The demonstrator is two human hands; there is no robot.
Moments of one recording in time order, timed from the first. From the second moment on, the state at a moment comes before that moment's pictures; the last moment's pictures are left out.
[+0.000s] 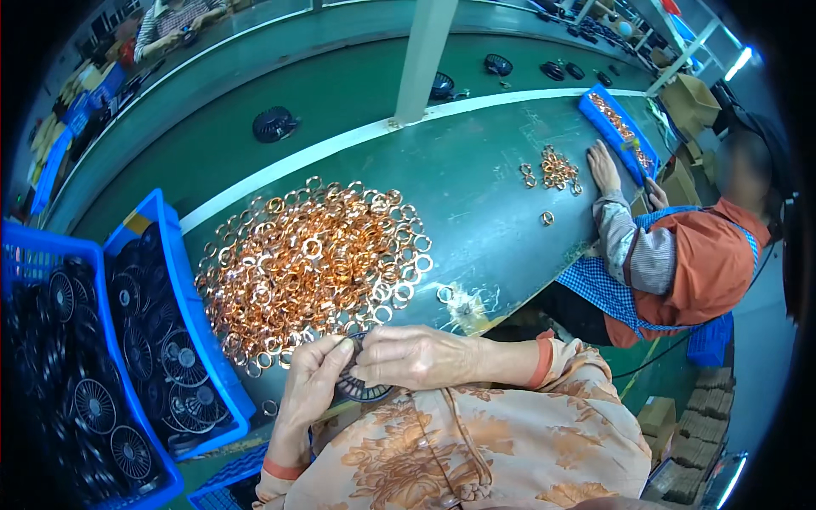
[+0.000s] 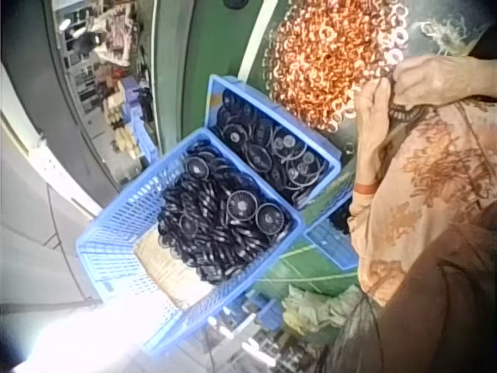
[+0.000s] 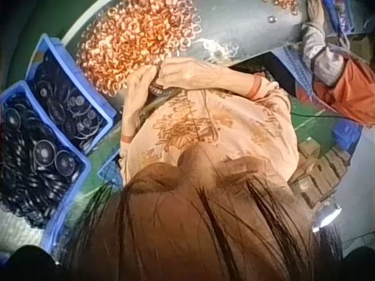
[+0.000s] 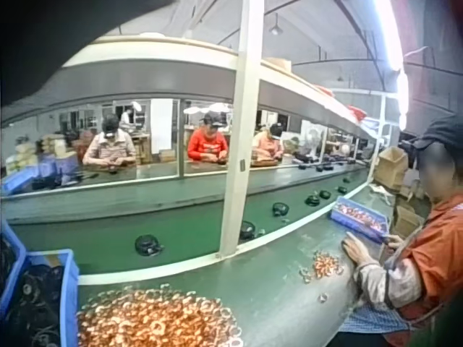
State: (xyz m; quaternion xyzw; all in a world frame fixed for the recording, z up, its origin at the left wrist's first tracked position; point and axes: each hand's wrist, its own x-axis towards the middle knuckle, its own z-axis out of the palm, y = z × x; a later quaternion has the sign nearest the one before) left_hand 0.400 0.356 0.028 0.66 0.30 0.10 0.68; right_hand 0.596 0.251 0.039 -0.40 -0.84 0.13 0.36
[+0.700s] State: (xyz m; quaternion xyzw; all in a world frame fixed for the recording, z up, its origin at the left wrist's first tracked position) left_hand 0.432 0.335 0.032 0.70 0.31 0.30 0.57; right_hand 0.725 0.249 0.018 -0.80 -0.47 -0.07 0.37
